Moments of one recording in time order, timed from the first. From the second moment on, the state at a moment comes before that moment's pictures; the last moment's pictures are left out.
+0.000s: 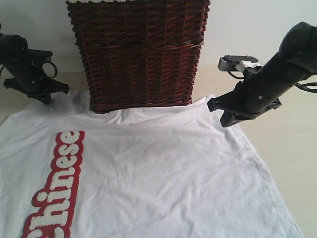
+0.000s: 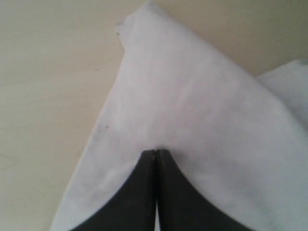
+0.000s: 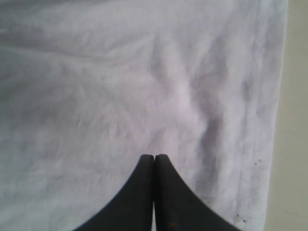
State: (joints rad) left arm -0.02 2.52 -2.06 0.02 0.80 0.07; right arm 0.04 1.91 -1.20 0.47 0.66 -0.42
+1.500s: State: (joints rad) left arm -0.03 1.68 -0.80 0.45 0.66 1.06; right arm 0.04 1.92 -1.27 0.21 0.84 -0.34
